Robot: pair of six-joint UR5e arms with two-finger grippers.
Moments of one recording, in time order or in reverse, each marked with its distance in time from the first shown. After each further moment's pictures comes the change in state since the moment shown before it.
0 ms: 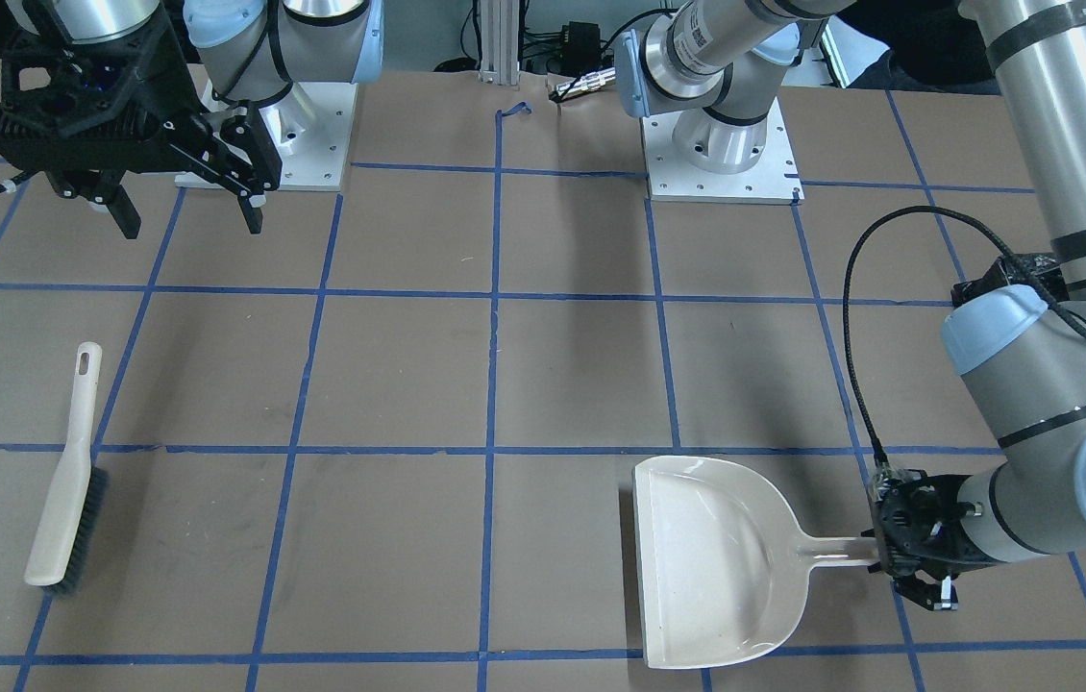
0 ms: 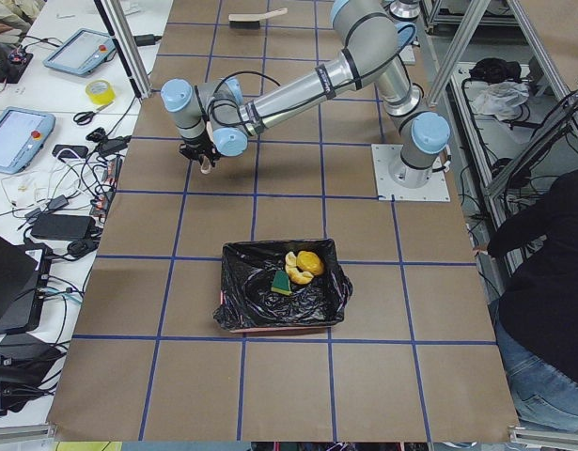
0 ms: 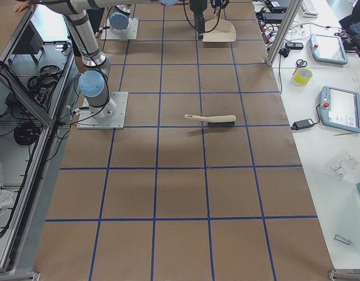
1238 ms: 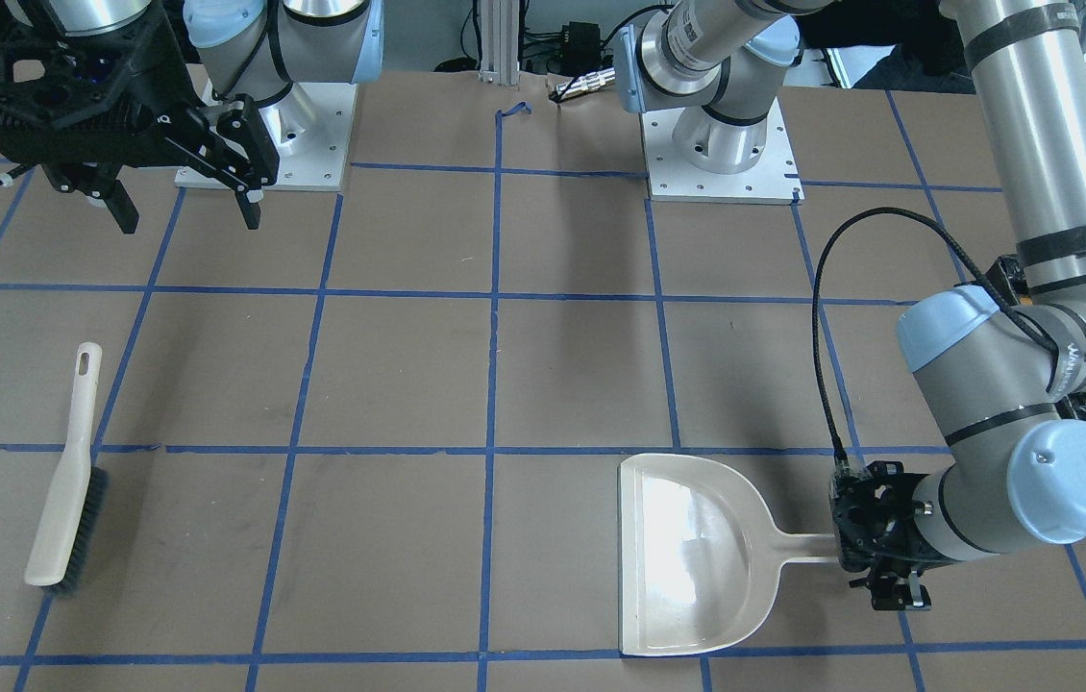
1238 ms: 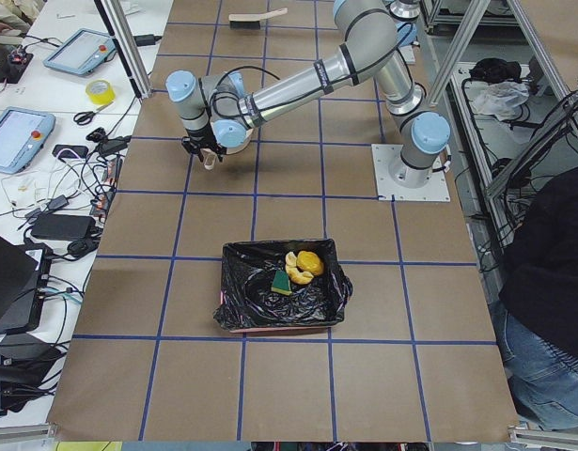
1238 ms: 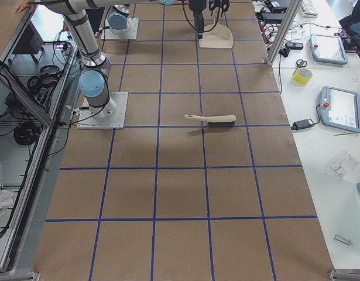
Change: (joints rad) left arm -0.045 0.008 -0.021 0.023 0.052 -0.028; right arm -0.005 -0.005 0.000 0.007 0.004 0.005
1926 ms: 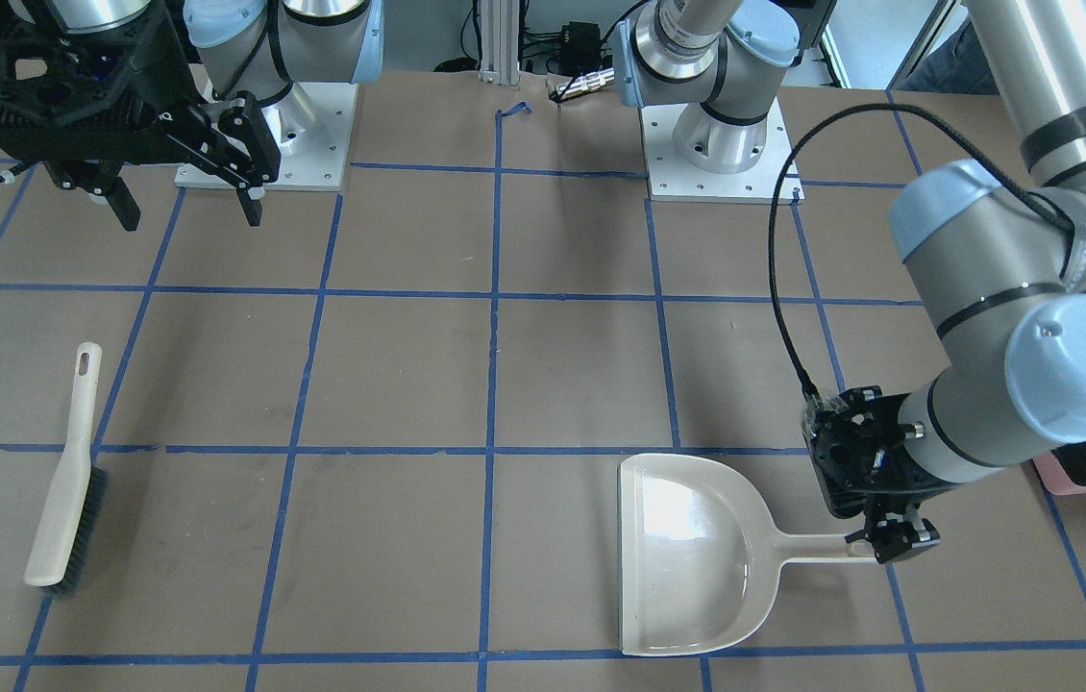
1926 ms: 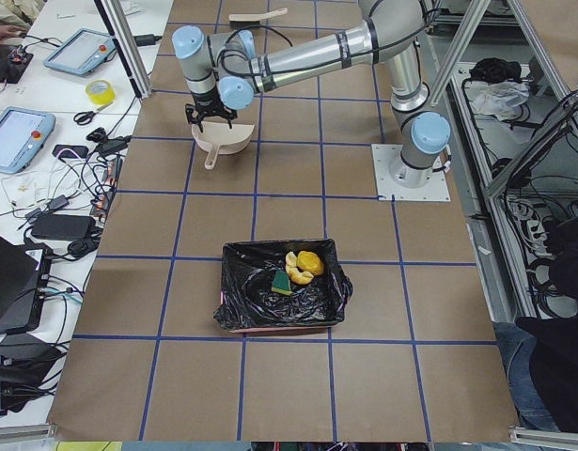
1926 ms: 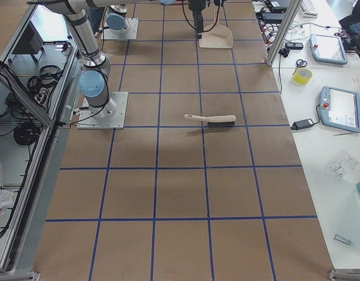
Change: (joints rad) left arm -0.085 0.175 0.012 -0.176 -0.008 -0.319; right arm 0.002 -0.006 0.000 0.007 0.000 0.000
